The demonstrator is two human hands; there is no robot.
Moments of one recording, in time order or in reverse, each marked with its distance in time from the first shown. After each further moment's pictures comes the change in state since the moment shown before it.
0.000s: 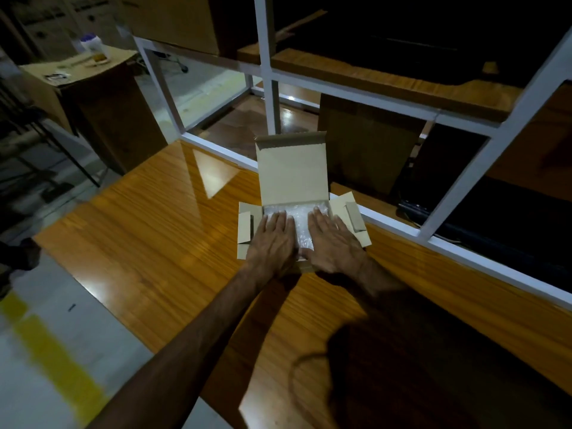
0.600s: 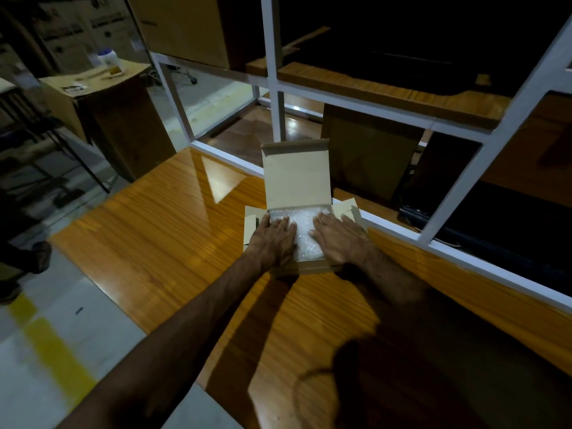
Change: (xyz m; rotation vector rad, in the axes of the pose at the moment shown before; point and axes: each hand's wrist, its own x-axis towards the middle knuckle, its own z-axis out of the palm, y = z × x) left_hand 0.014 -0.021 -0.002 0.137 -0.057 0.073; right_hand -0.001 0.014 -0.020 -0.113 0.016 -0.092
